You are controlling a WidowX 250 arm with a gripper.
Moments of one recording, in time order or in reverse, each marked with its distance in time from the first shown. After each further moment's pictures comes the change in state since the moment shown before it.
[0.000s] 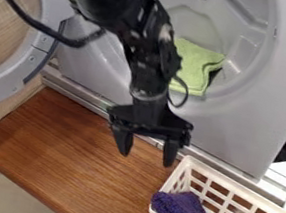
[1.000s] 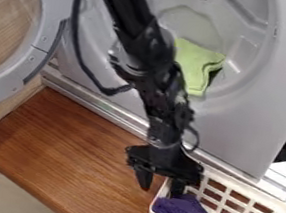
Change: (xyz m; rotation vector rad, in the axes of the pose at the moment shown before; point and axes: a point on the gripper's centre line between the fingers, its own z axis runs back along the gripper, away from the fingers) arm -0.005 -0.017 -0.065 0.024 -0.005 -0.044
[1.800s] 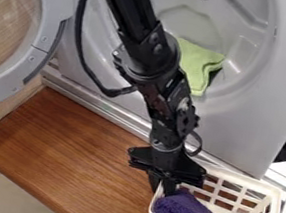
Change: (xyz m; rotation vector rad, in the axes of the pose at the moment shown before) arm -0.002 0.003 0.000 0.012 -0.007 -0.014
